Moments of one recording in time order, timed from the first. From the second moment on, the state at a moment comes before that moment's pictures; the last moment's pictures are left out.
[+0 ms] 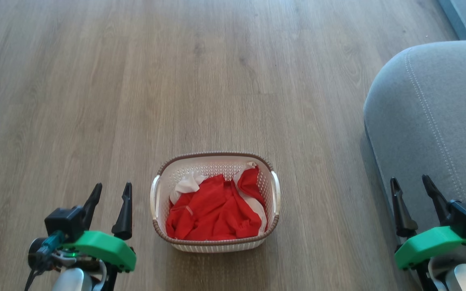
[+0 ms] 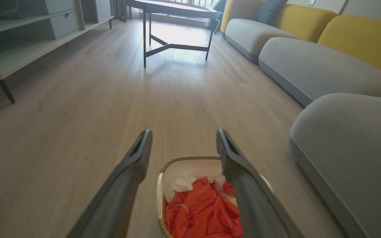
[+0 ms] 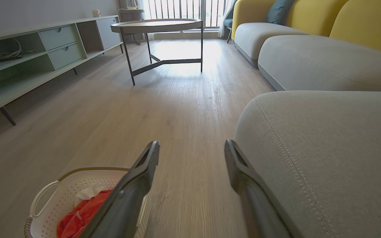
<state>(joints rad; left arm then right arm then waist) -0.06 0.12 -0.11 0.36 -0.29 -0.12 -0.25 0.01 -0.28 0.13 0.17 0.38 0.12 -0.25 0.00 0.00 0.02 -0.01</state>
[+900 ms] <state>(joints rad) -0.38 0.12 -0.11 0.28 -0.29 -0.12 -0.25 -0.32 -0.23 0.09 0.07 0.33 0.12 -0.25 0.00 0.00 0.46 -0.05</state>
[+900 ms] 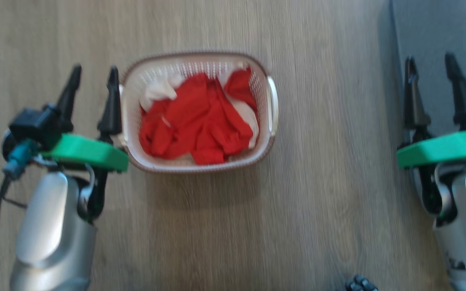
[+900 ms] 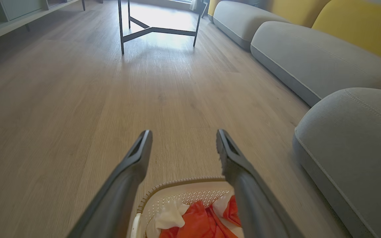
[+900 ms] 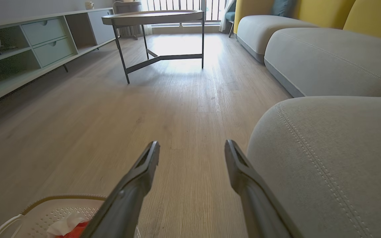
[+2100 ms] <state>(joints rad) -0.99 0.15 -0.35 0.97 -0.09 -0.07 -0.01 -0.53 -0.12 0.12 0.01 0.31 0.12 -0.26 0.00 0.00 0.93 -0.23</state>
